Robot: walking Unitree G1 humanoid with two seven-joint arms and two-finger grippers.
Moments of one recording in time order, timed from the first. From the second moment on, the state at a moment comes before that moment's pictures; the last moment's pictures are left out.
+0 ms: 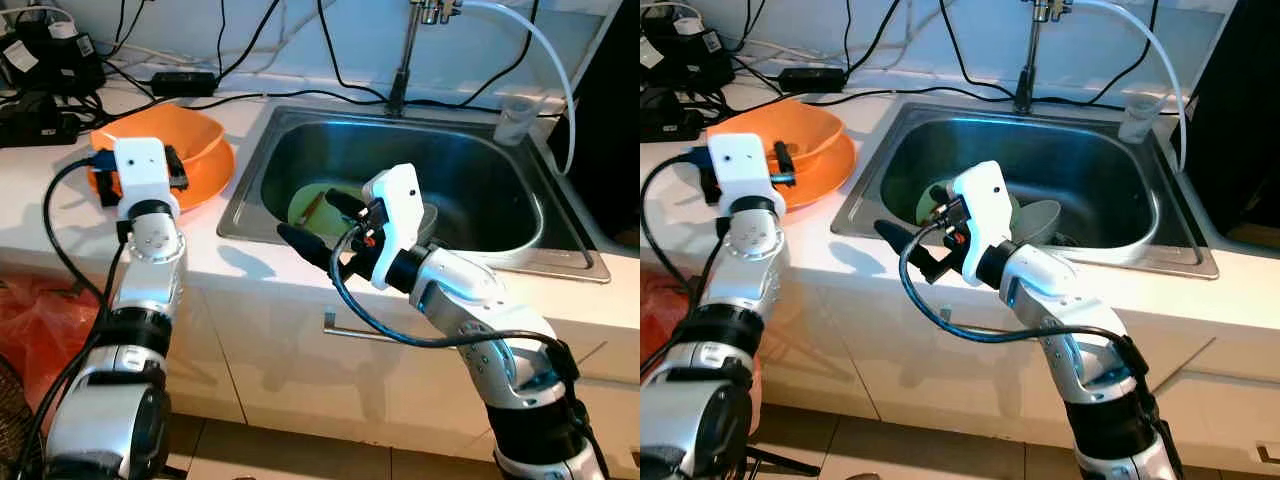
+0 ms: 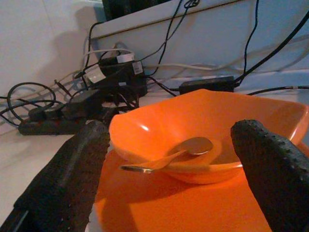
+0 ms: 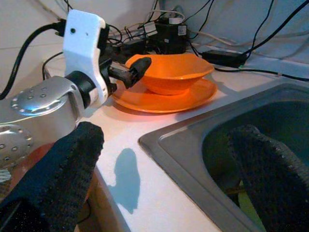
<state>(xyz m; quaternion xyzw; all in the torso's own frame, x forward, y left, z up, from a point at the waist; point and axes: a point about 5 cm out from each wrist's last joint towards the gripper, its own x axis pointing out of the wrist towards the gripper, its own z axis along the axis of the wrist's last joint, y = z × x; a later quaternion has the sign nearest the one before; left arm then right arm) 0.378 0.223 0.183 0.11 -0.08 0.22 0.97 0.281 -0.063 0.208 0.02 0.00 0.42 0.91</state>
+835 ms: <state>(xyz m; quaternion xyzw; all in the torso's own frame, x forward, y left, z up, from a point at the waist) 0.384 0.236 0.180 0.10 -0.06 0.24 0.96 0.266 -0.076 0.203 0.01 0.03 0.41 0.91</state>
